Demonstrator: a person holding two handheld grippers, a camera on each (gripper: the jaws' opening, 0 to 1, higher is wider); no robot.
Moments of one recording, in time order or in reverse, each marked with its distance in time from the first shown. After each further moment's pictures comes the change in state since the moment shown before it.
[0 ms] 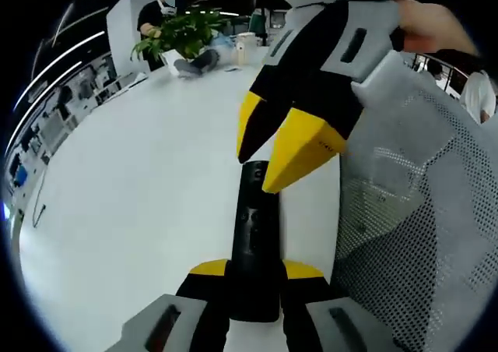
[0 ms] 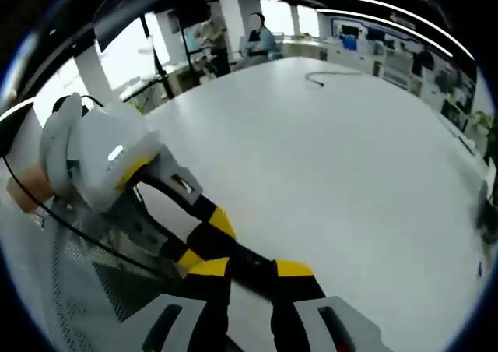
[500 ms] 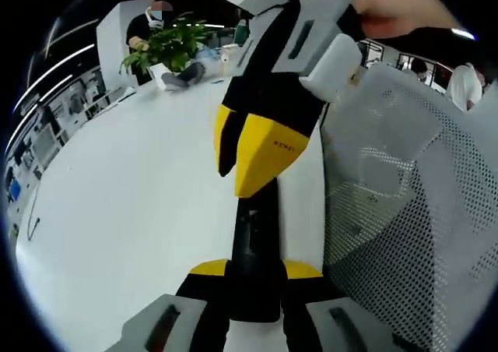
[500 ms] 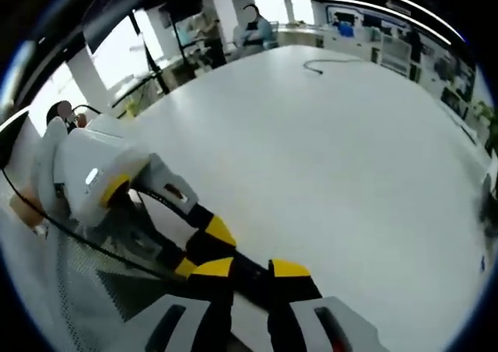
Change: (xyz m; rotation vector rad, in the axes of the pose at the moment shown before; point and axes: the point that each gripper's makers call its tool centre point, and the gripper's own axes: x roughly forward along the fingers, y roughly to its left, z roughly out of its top) left arm 0.000 -0.010 0.003 0.074 -0.058 -0.061; right arm 0.006 0.010 -0.006 0.022 0.056 0.005
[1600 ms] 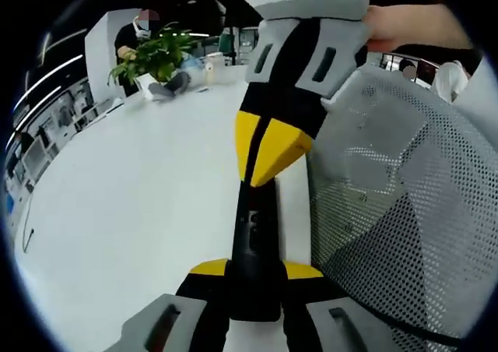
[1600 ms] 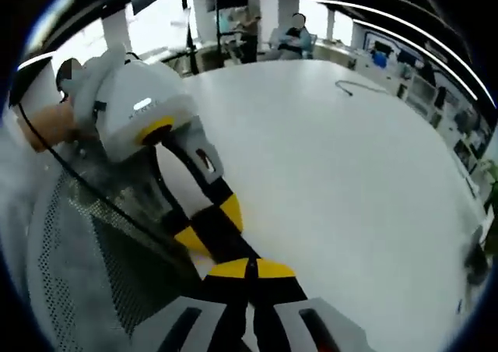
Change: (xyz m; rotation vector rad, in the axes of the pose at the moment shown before) left arm -0.004 -0.008 -0.007 0.050 -0.045 -0.058; right arm -0.010 0.012 -0.020 -0.250 -0.014 -0.034
